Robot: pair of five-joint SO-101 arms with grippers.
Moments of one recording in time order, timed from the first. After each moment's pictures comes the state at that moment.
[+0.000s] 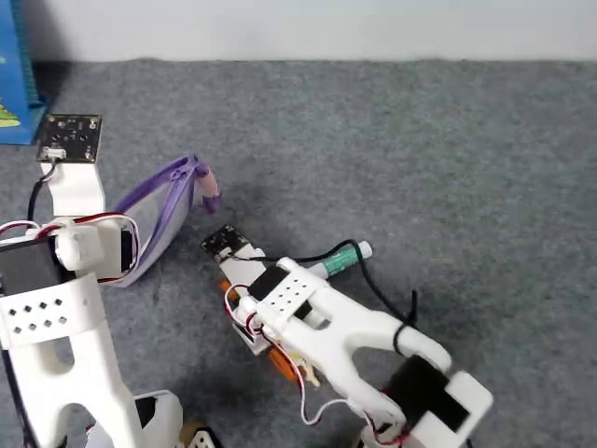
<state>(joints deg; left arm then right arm) -17.7 -34.3 14.5 98.3 -5.6 -50.1 -2.1 34.5 61.5 -9.1</state>
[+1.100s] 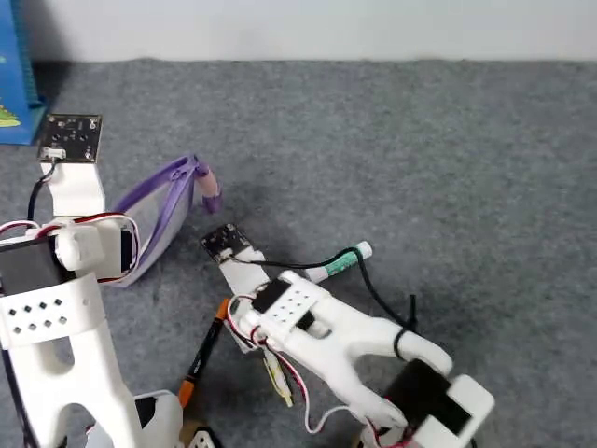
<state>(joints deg) -17.7 -34.3 14.5 98.3 -5.6 -51.3 1.1 38.6 45.9 -14.4</state>
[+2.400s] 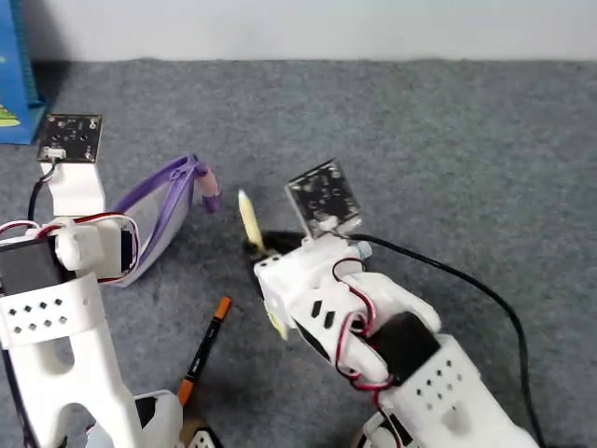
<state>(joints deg) -17.7 -34.3 14.5 98.3 -5.6 -43.0 -55.1 40.7 49.4 -12.4</state>
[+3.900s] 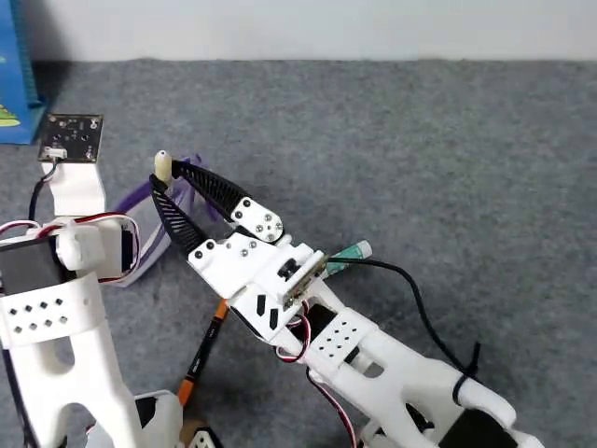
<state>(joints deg) -17.5 -34.3 14.5 98.3 -5.6 -50.2 -24.2 58.1 -56.1 3.6</state>
